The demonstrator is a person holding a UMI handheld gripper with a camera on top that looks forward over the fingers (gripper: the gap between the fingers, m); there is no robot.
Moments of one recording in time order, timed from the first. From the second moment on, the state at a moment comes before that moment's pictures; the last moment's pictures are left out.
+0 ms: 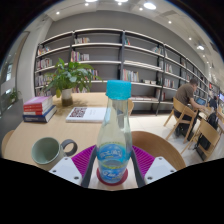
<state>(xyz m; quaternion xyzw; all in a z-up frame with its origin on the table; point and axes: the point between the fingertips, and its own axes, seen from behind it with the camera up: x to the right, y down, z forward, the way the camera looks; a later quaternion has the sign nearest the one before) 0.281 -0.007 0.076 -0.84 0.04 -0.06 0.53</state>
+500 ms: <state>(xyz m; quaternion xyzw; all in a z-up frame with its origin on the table) 0.167 -0.165 0.052 -0.91 0.04 -0.04 0.42</state>
